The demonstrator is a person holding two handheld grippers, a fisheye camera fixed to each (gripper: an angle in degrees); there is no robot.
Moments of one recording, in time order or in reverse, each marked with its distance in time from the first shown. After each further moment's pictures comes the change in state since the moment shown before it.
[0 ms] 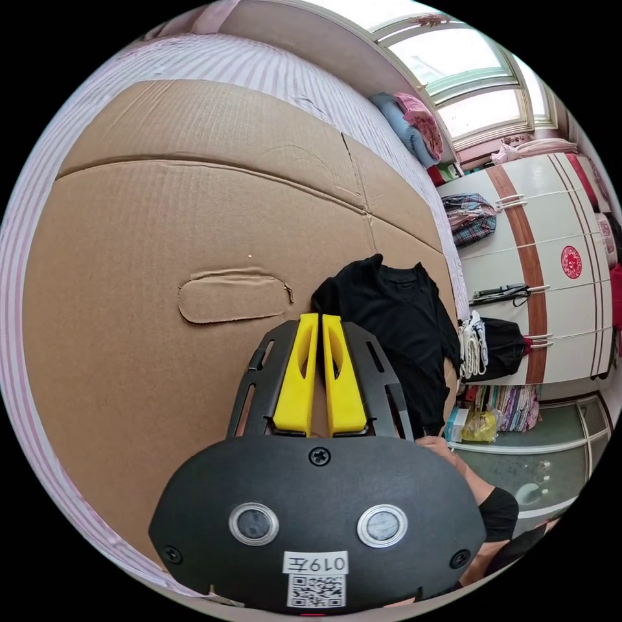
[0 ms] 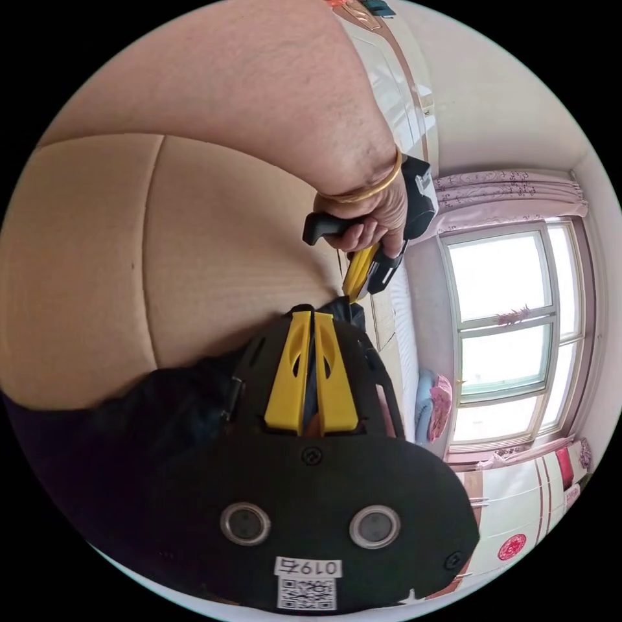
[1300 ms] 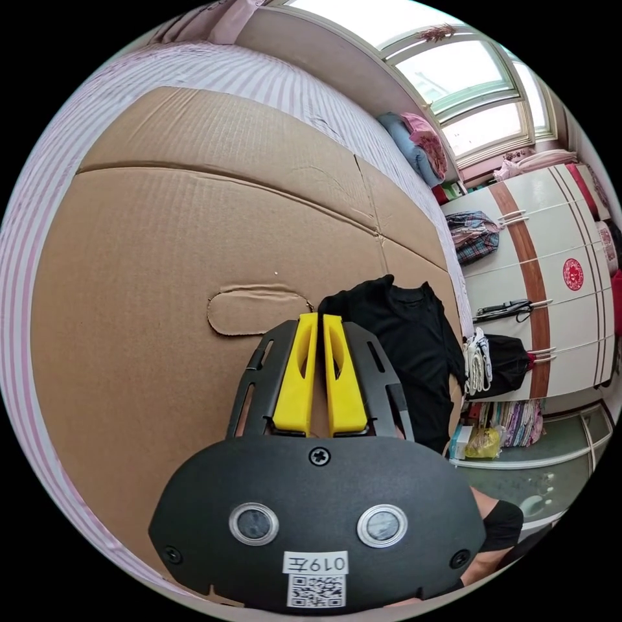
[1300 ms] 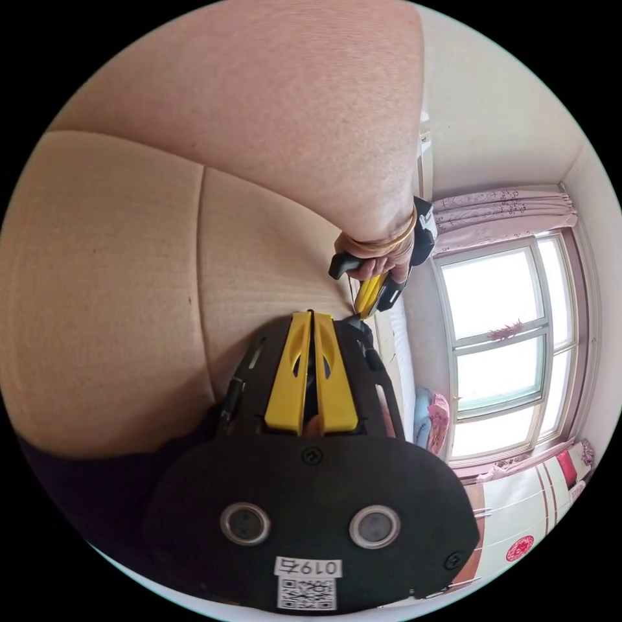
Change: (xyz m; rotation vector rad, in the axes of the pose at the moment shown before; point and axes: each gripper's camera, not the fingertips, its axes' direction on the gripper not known) left arm -0.025 0.009 0.018 0.073 -0.021 -0.010; right arm -0.074 -0.033 0.030 0.087 0.056 -0.017
